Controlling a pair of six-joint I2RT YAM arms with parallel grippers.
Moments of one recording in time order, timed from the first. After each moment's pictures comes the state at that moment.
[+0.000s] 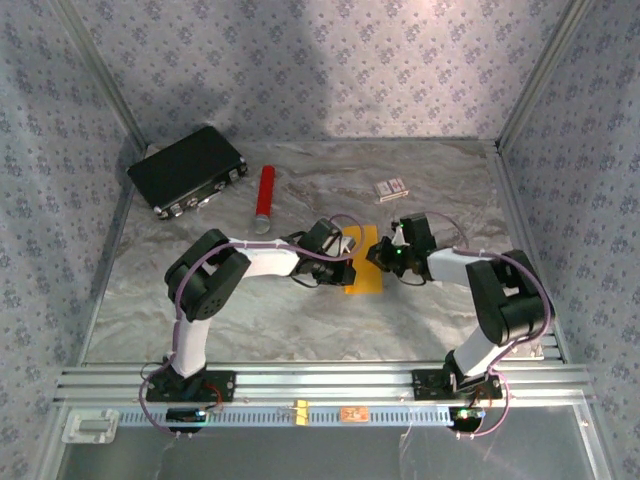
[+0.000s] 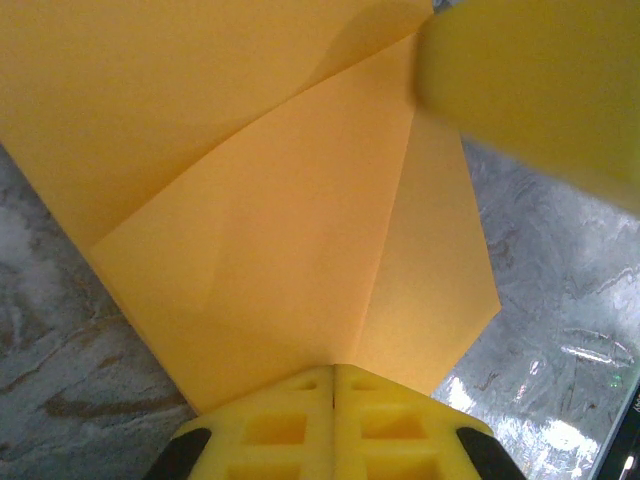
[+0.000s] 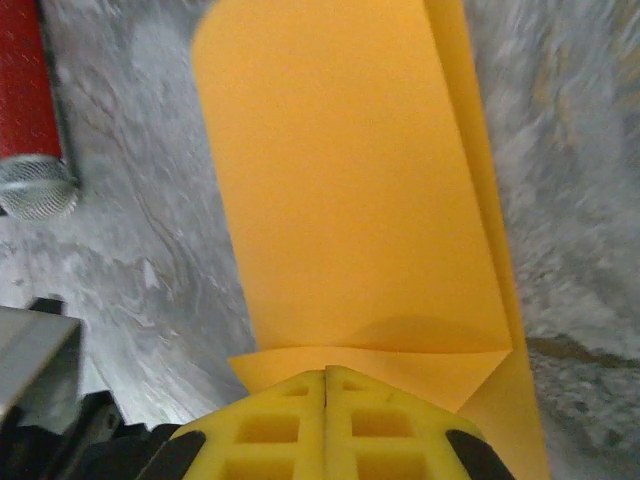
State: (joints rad) left arm -0.83 1.99 1.13 -0.10 0.46 -0.62; right arm 0.31 1.62 0.66 0.09 -0.49 0.82
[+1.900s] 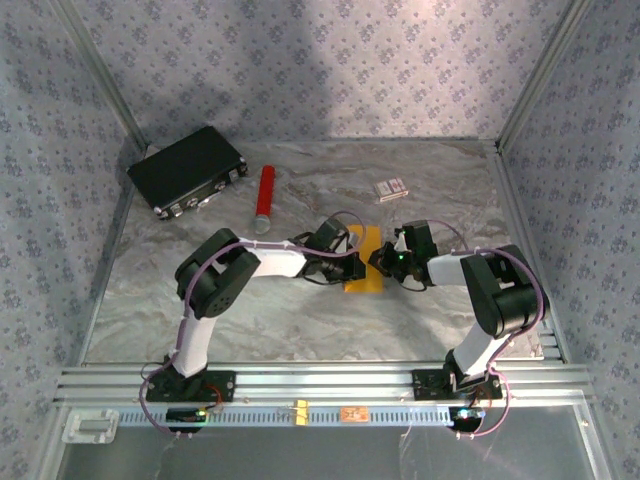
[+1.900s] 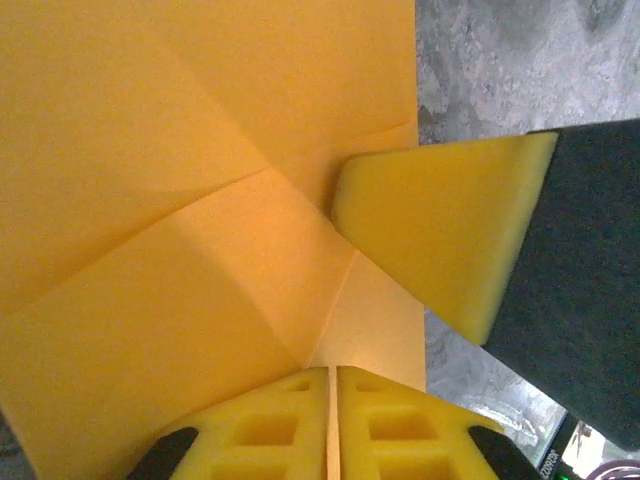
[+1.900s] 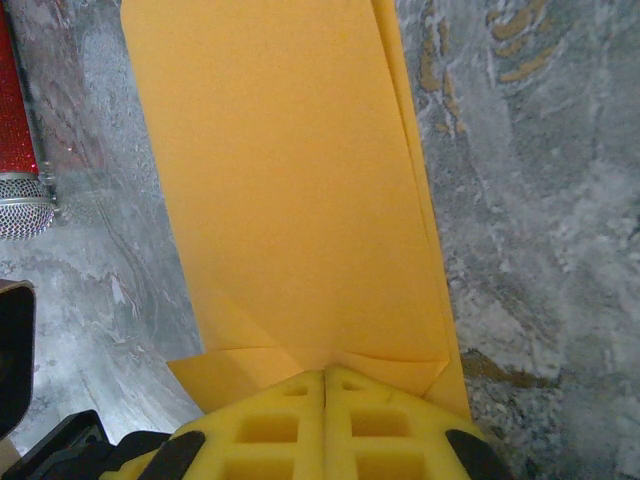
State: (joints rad) left arm -0.86 2.04 1.17 0.03 0.46 -0.90; right arm 0.28 1.66 0.59 0.21 -0.49 0.85
